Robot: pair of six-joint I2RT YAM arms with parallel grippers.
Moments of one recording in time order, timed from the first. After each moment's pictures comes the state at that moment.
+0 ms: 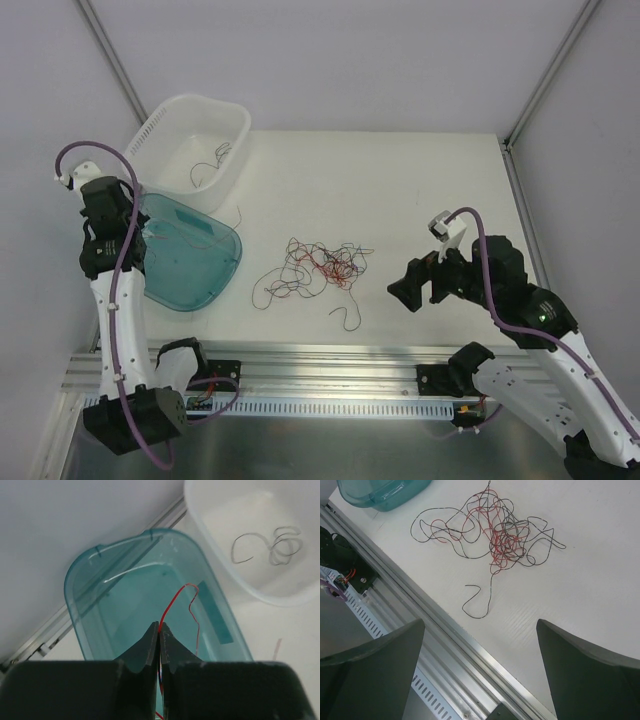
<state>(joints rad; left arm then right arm) 0.29 0.93 1.11 -0.60 -0.30 -0.30 0.62 0.63 0.94 -0.82 -0.23 0.18</state>
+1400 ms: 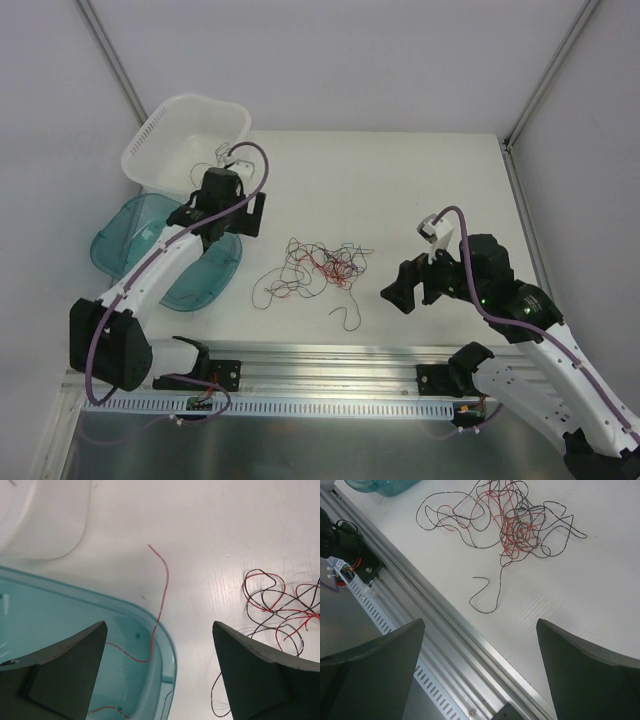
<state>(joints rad) -0.29 1.24 1.00 -0.51 -0.13 -0.03 0.62 0.66 0.87 -0.77 -0.30 0.19</state>
